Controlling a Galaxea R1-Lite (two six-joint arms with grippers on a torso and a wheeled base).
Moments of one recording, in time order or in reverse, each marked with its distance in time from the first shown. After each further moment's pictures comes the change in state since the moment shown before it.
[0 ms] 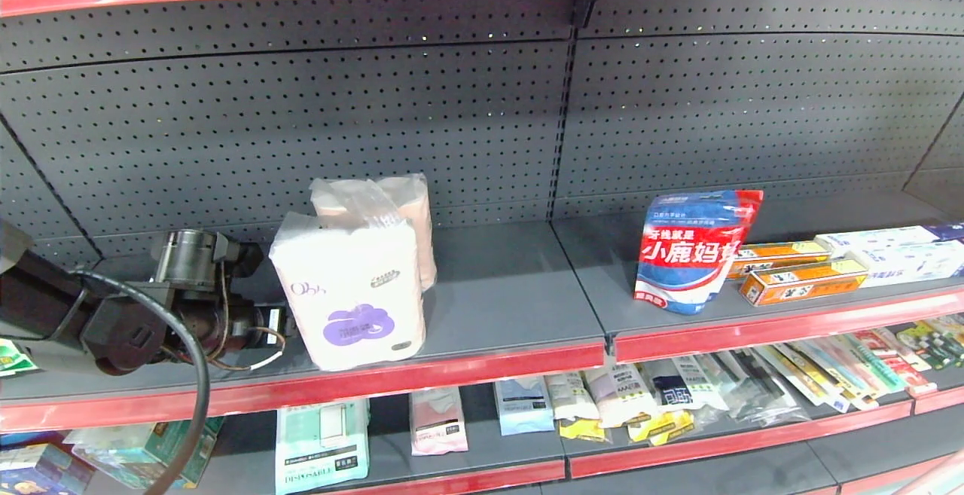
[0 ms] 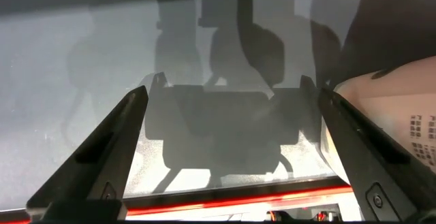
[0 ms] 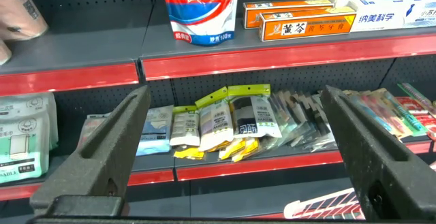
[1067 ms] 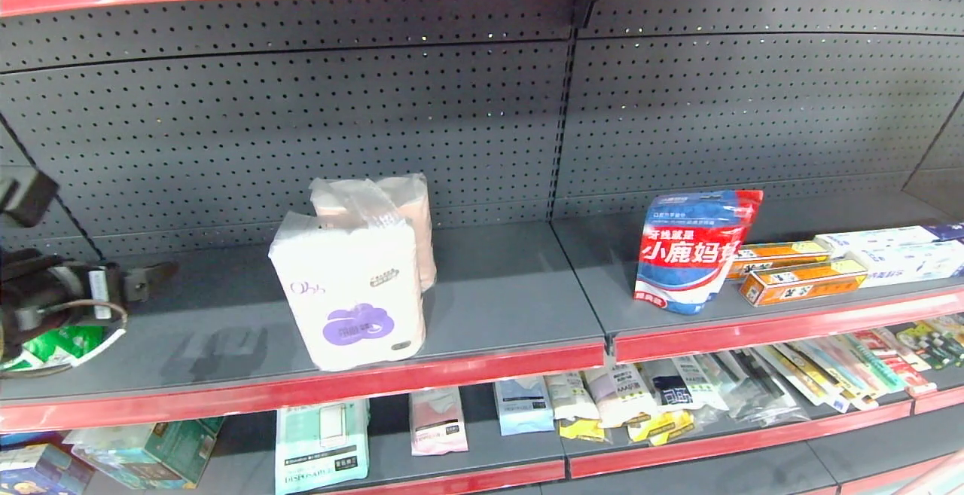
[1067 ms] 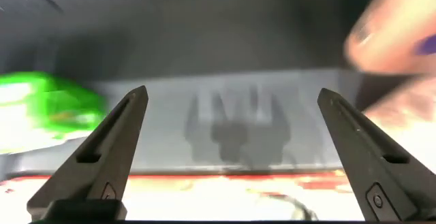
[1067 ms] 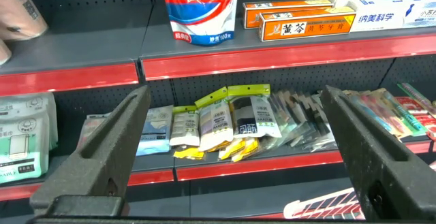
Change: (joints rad) left arm 0.218 -0.647 0.156 0.050 -0.039 0.150; right arm 0.000 0.000 0.000 0.000 -0.001 0.000
